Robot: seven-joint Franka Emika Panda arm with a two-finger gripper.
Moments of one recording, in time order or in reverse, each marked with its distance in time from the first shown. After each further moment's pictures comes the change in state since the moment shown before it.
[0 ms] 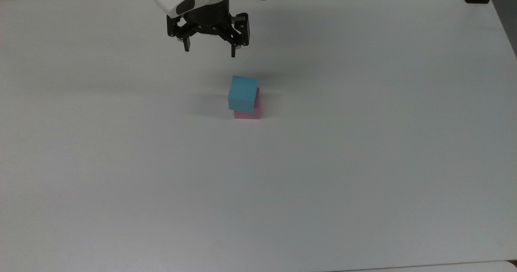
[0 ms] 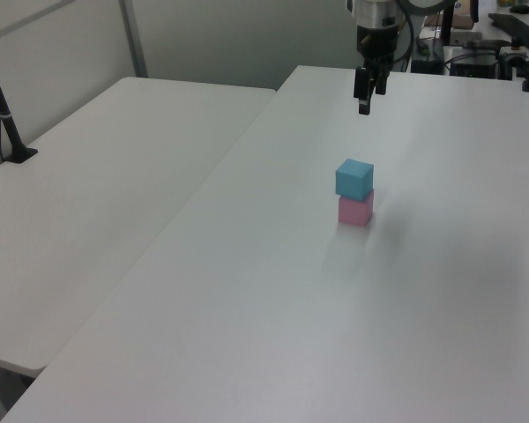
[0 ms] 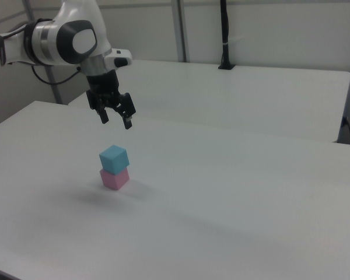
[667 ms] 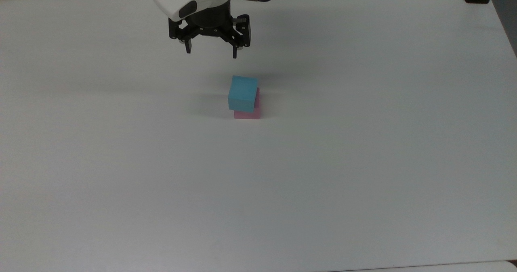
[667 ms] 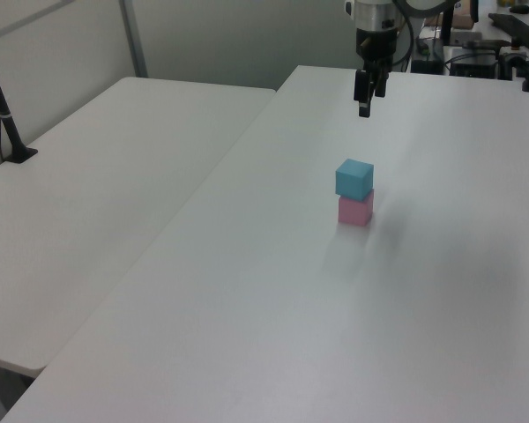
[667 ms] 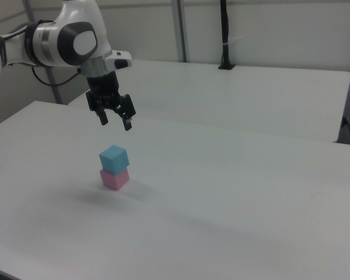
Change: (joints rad) arm 0.002 0.007 0.002 -0.003 0.001 0.000 -0.015
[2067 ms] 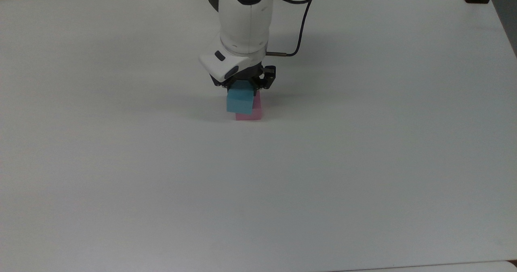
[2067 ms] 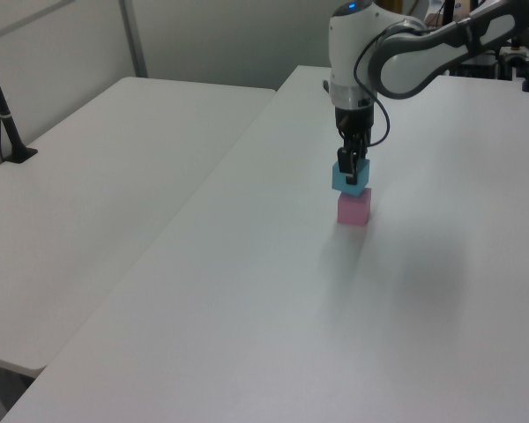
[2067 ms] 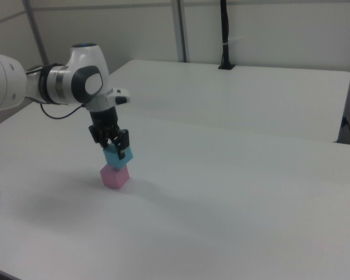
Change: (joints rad) arm 0.082 0.160 0.001 -0.078 -0.024 0.189 0.073
